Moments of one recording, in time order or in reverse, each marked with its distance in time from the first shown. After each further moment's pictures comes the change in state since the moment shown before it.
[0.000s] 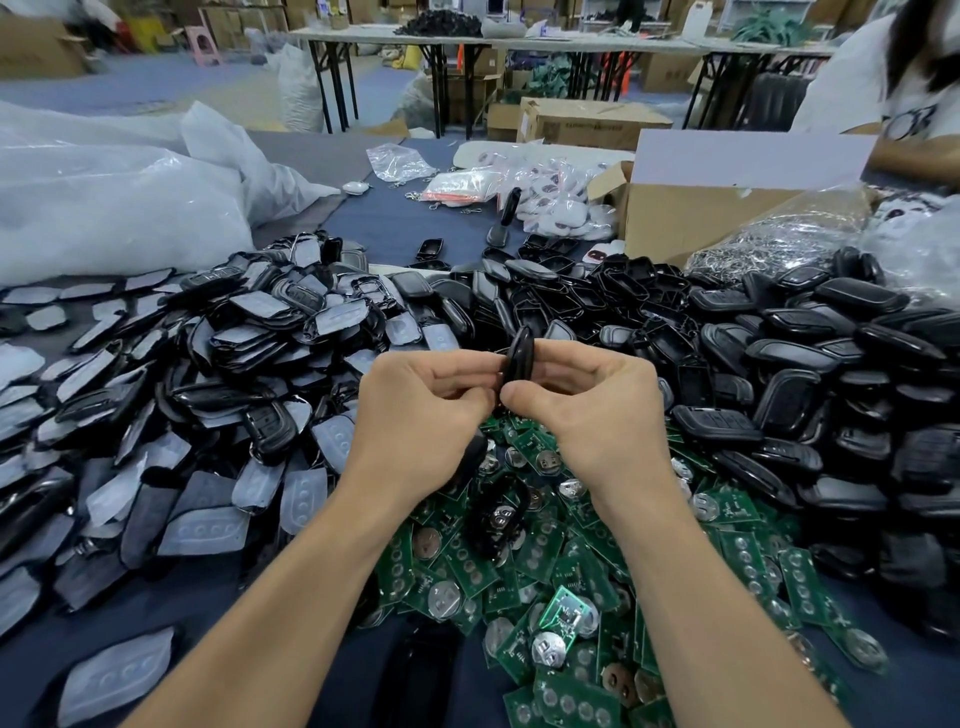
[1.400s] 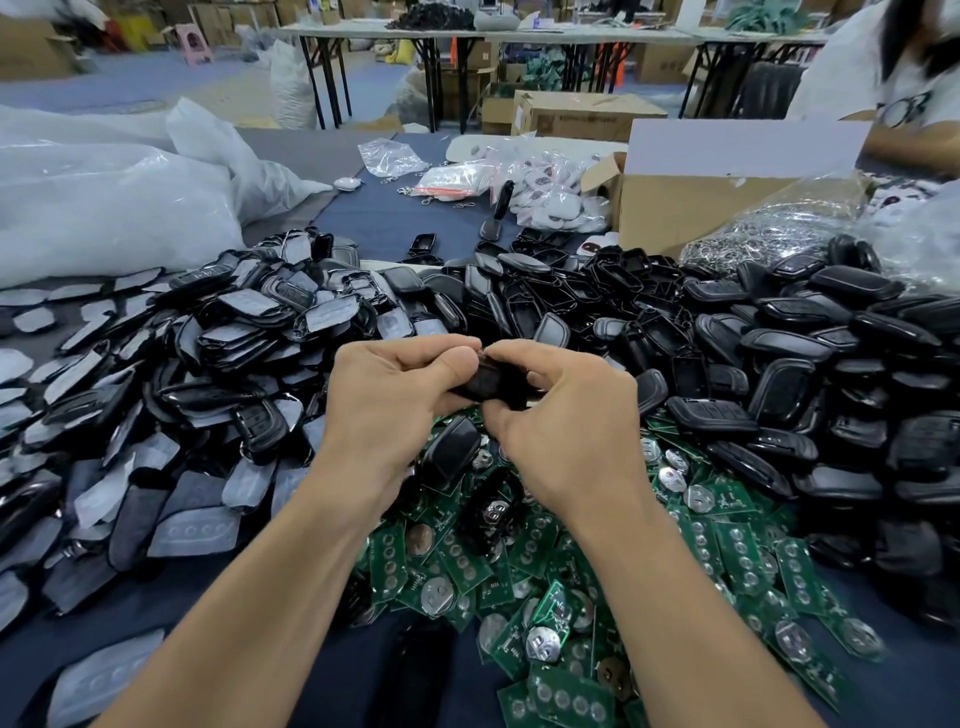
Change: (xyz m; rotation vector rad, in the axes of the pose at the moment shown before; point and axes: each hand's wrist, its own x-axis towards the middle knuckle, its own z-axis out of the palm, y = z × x) left_hand 0.004 0.014 -0.003 -0.307 0.103 -0.211; right_hand -0.017 -0.008 0.015 -0.492 0.047 -0.272
